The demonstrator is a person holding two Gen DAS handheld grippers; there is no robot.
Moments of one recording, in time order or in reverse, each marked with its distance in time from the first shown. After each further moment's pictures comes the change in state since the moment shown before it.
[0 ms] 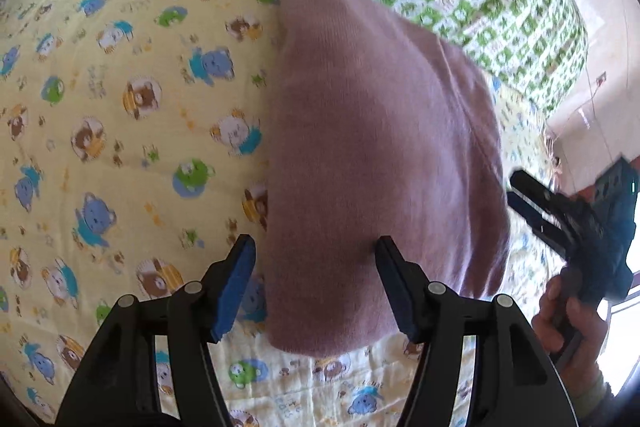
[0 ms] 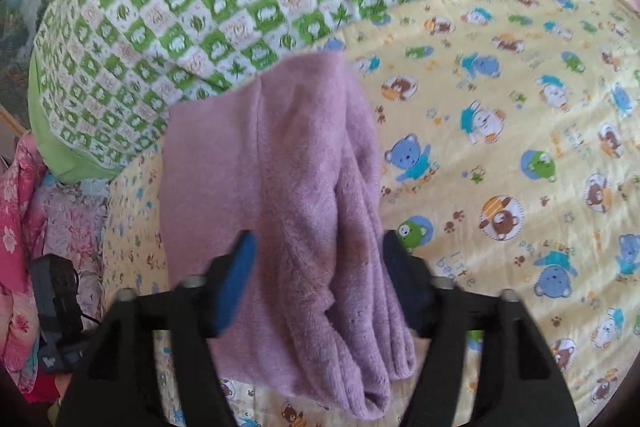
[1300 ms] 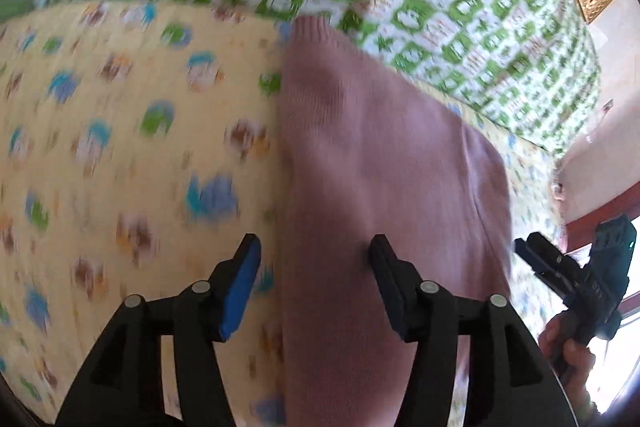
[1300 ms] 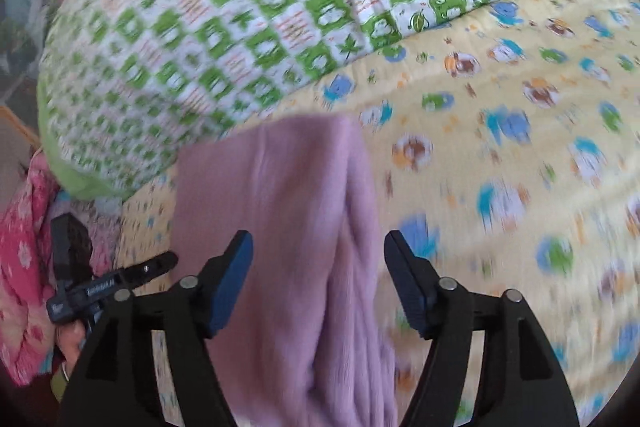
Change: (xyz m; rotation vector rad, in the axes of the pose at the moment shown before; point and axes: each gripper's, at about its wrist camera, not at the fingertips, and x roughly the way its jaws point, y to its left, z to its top) left arm 0.016 0.015 0.081 -0.027 -0.042 -0.007; right arm 0.004 -0.009 0.027 -0.030 0.021 0.077
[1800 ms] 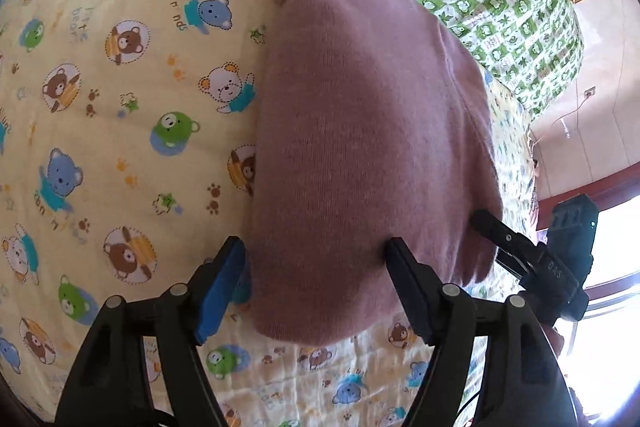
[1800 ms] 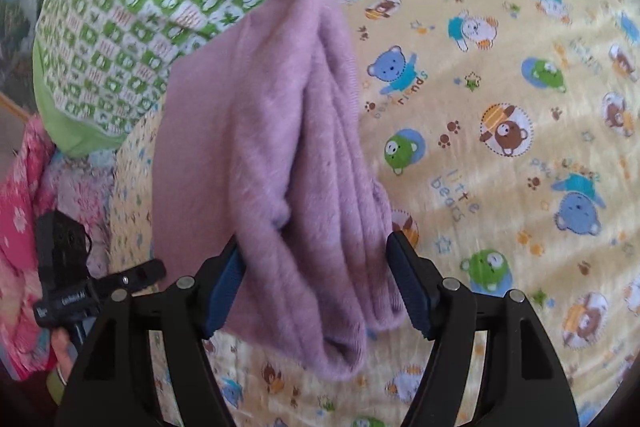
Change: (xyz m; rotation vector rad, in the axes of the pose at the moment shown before) left arm 0.007 -0.008 -0.097 -0.043 0.128 -0.094; right arm 0.020 -0.023 -0.061 0.054 0.115 -0.011
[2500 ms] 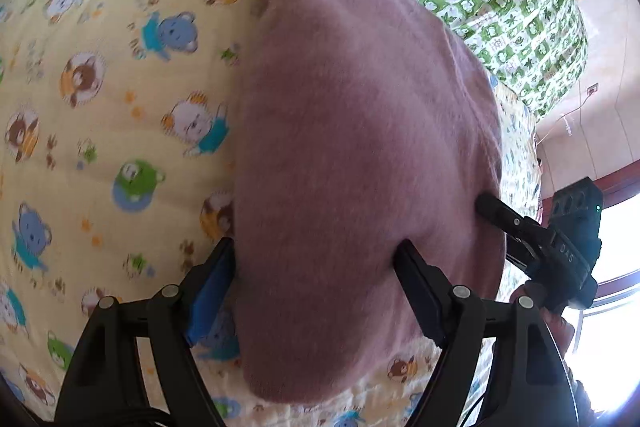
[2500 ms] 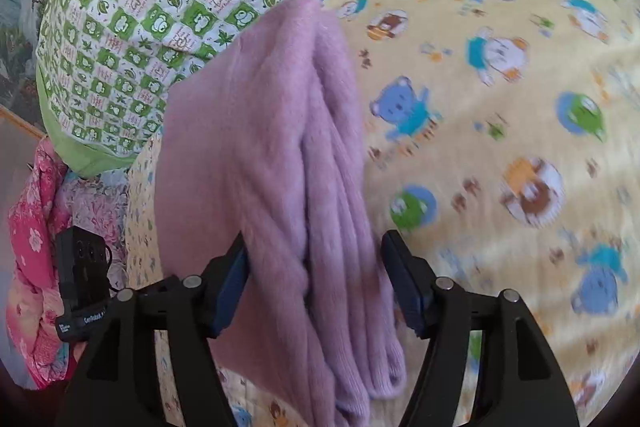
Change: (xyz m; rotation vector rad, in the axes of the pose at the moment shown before) left arm 0.029 -0.016 0.036 0.009 -0.009 0.007; right arm 0.020 -0.004 0.039 0.019 0.011 0.079
